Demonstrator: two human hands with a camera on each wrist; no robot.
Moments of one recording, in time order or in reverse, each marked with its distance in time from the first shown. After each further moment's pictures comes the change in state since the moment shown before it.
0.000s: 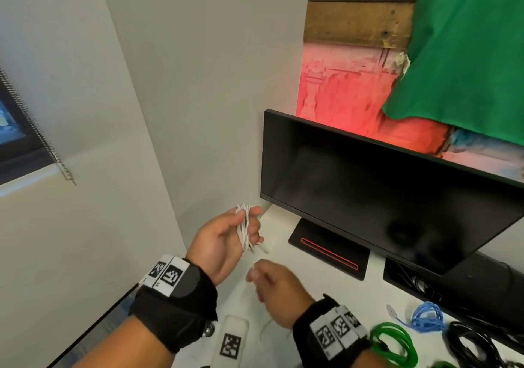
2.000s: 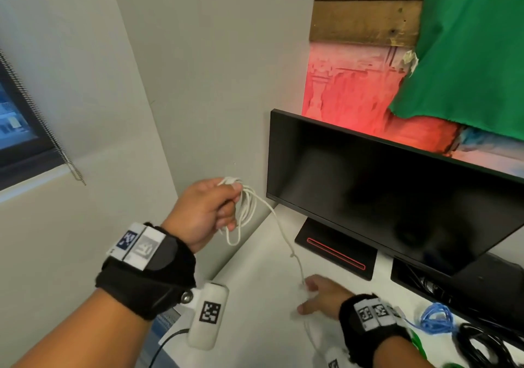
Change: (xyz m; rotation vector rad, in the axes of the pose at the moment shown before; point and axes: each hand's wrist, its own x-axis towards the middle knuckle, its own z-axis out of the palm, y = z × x) left_hand -0.001 0.069 0.006 0.383 0.030 0.112; right_hand 0.014 0.093 -0.061 -0.268 -0.164 0.468
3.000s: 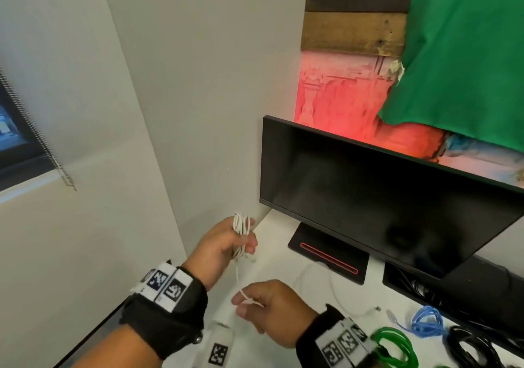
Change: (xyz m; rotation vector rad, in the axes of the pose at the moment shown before) left_hand -0.016 -0.060 0.014 -0.016 -0.016 -0.118; right_hand -0.064 -0.092 0.045 0.212 -0.047 -0.539
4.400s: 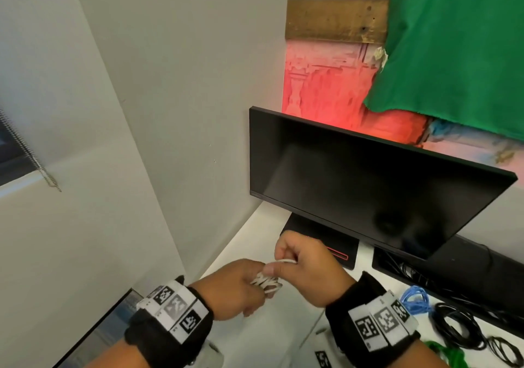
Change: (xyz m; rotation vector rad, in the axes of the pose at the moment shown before) left_hand -0.023 -0.028 0.021 0.671 -0.459 -0.230; right_hand -0.029 -0.017 -0.062 -0.176 0.373 -0.197
